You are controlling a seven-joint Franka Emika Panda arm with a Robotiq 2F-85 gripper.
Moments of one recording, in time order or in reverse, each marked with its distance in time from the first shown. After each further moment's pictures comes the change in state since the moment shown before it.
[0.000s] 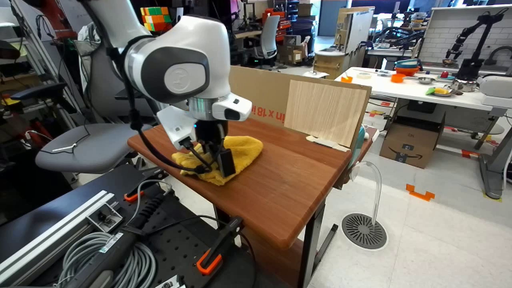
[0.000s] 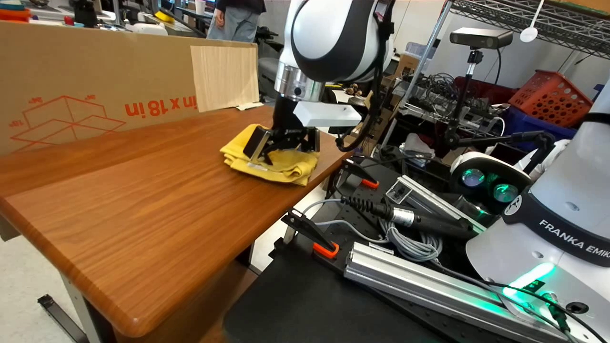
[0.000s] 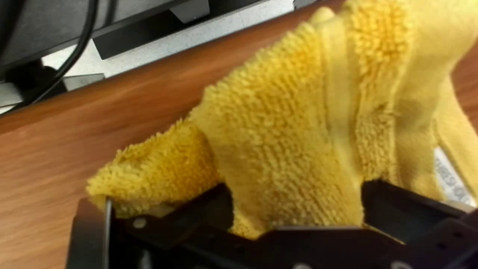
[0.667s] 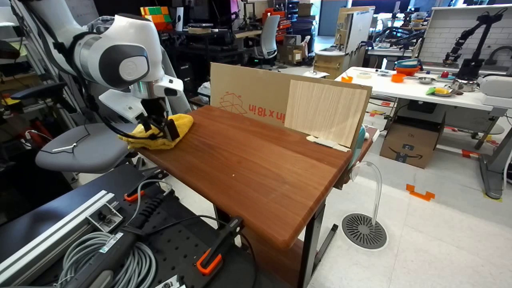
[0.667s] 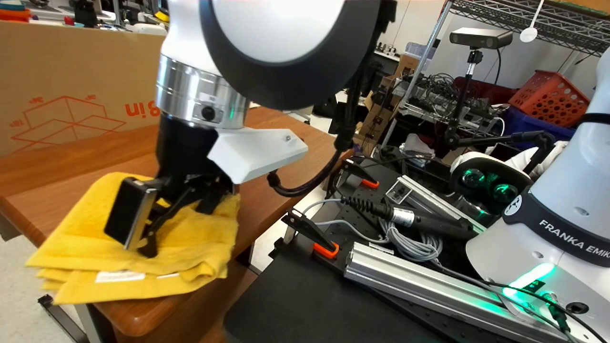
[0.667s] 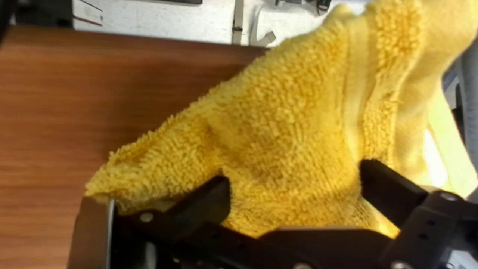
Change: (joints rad) arm 0.179 0.084 0.275 0.130 0.019 0.059 -0.018
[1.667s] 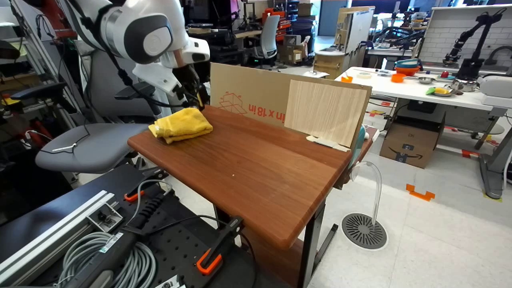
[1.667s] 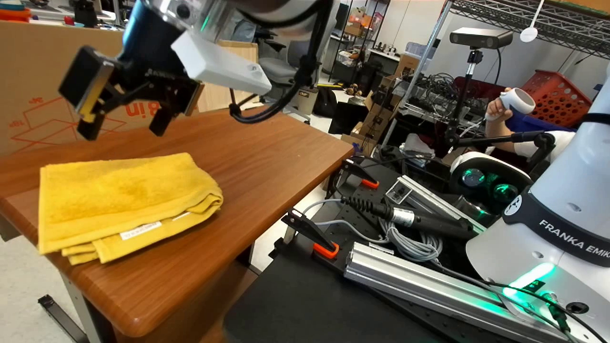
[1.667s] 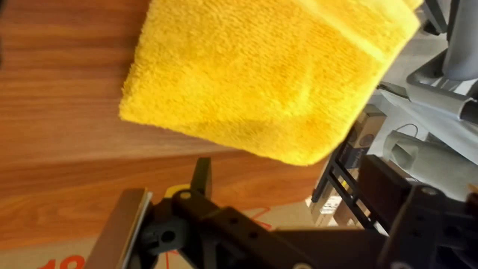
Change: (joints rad) arm -0.152 -0.069 0.046 0.080 0.012 0.141 -0.121
